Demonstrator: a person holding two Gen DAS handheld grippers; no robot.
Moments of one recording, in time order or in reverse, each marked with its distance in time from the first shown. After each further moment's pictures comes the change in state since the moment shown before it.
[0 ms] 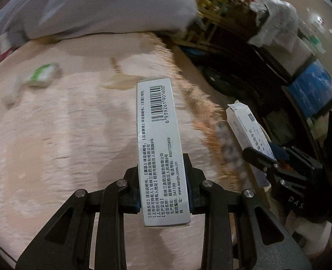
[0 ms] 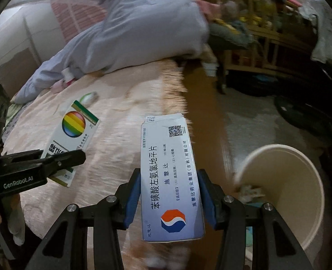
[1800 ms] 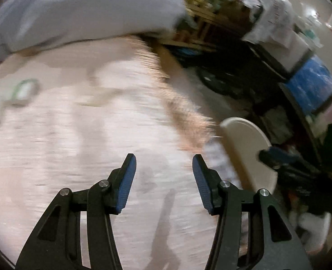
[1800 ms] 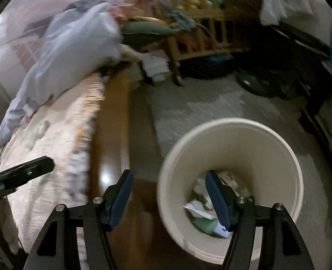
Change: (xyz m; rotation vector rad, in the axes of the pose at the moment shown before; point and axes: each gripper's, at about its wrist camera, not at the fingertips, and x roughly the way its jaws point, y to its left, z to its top) left arm 0.021 -0.004 0.027 0.025 -0.015 0.020; right arm -0.008 -0.106 -0.015 0.226 -0.022 -0.084
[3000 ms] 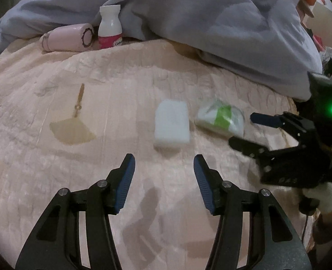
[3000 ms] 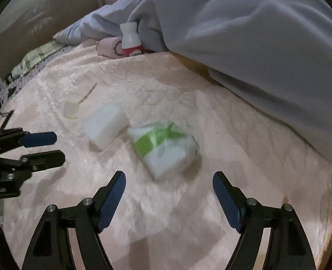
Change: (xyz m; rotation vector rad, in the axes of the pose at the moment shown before) left arm -0.044 0.303 0.030 -0.263 -0.058 0.217; right arm 0.204 0.382 0.084 -0.723 0.177 0.311
